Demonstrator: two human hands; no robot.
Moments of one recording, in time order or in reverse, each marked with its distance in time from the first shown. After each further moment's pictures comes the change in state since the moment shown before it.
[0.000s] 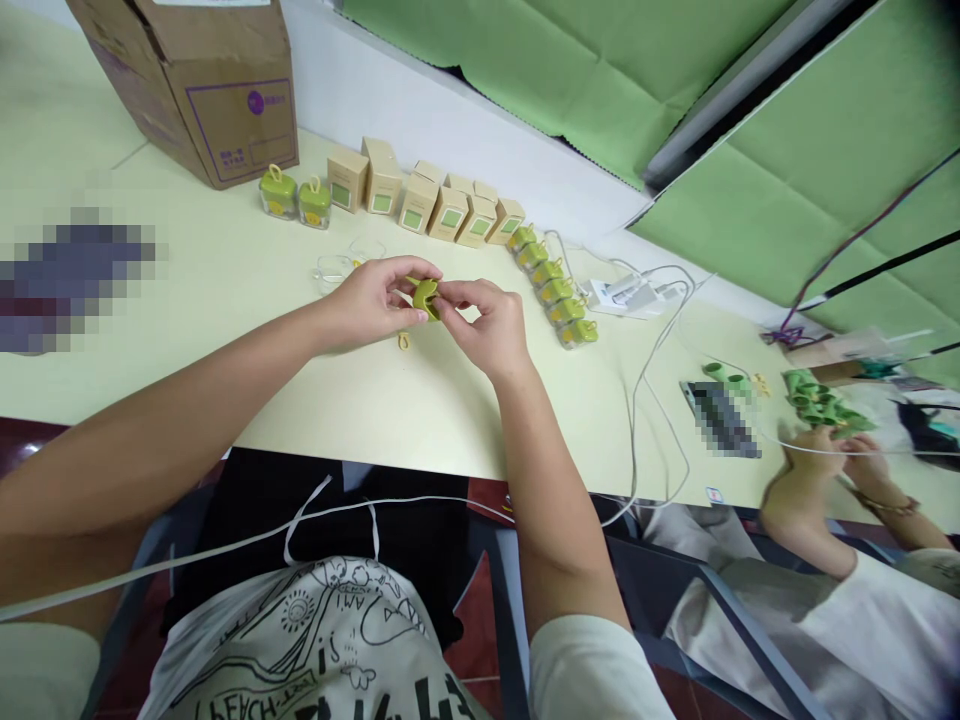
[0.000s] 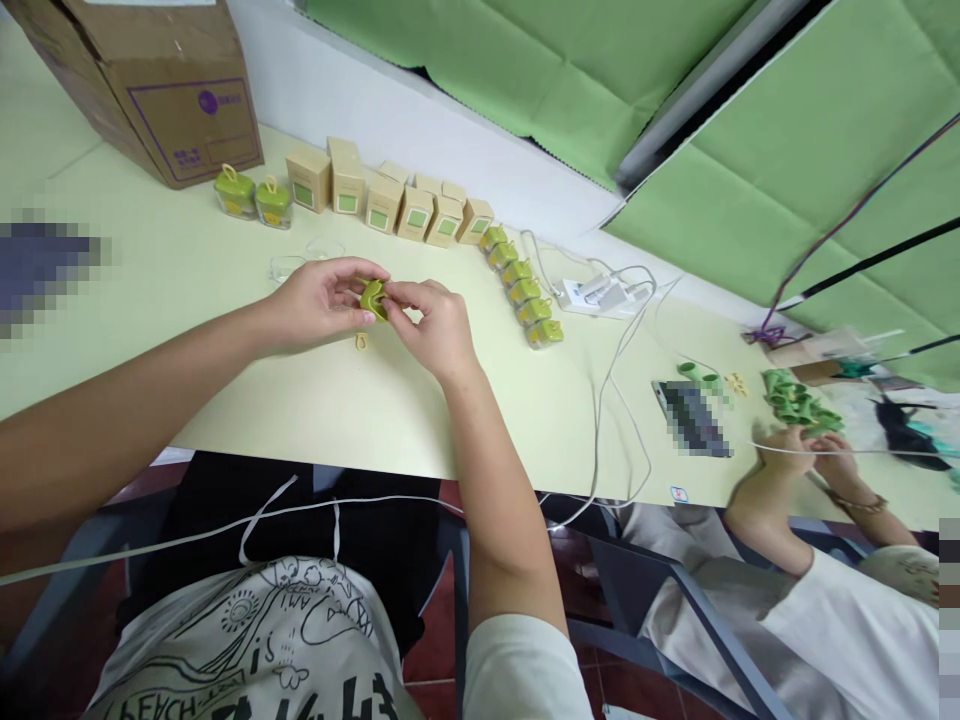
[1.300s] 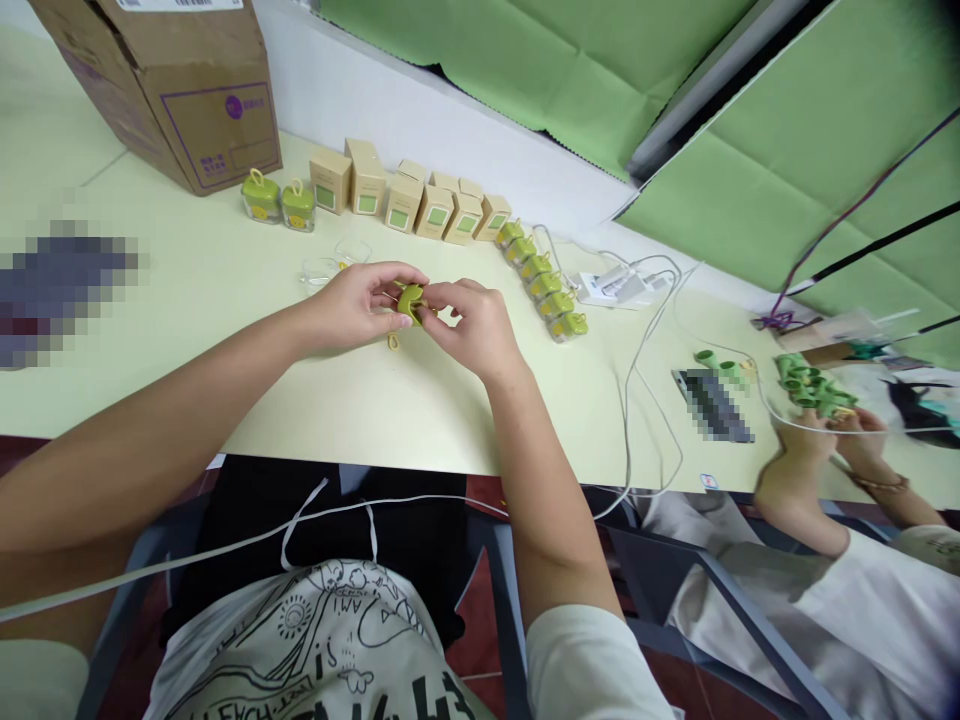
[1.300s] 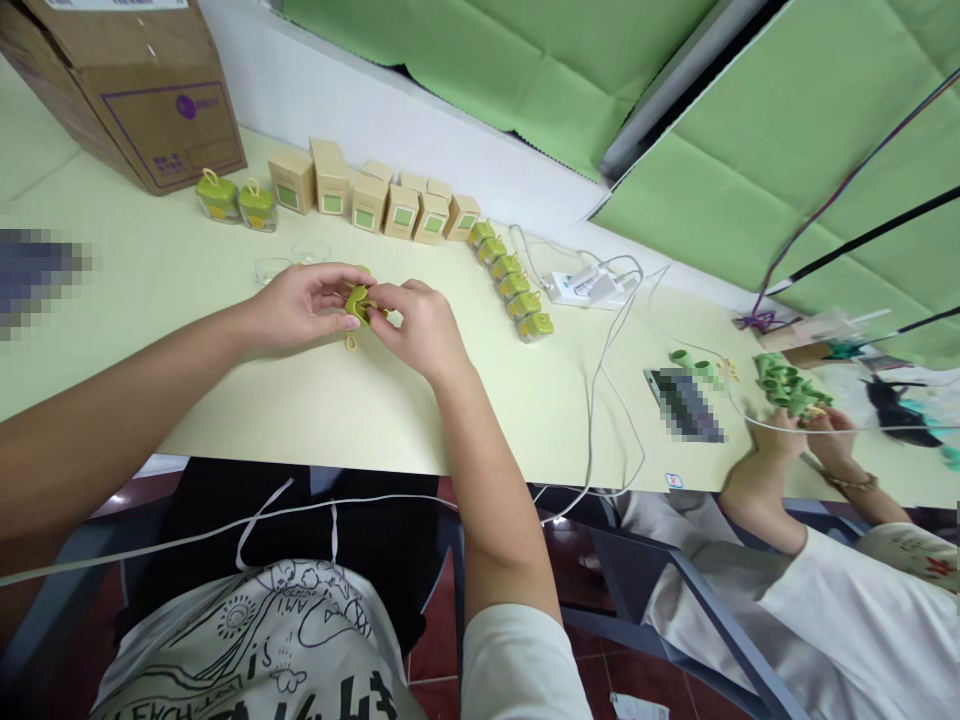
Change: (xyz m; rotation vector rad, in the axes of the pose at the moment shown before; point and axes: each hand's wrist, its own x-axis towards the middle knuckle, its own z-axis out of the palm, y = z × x) left_hand -0.001 -0.004 -0.005 0.003 -0.039 -0.011; right_hand 0.001 -0.010 -0.005 -0.121 -0.129 -0.006
